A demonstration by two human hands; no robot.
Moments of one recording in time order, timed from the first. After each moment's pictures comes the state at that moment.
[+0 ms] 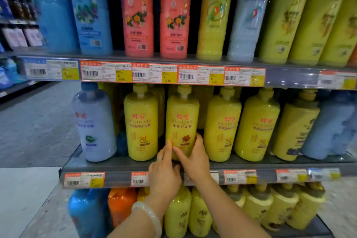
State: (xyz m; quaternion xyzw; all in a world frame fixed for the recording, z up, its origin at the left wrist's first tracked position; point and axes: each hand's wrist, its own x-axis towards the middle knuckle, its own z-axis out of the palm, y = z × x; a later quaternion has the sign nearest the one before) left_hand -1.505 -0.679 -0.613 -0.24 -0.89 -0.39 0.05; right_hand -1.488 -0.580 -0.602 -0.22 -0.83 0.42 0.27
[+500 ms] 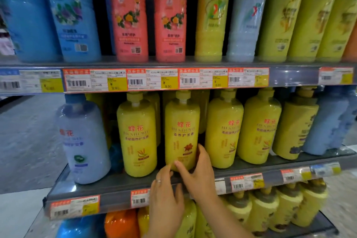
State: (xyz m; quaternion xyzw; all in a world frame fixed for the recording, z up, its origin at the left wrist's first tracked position) left_hand -1.506 -0.692 -0.639 -0.27 -0.85 -0.45 0.06; right_hand -1.485 -0.591 -0.618 -0.25 -0.82 0.40 0.32
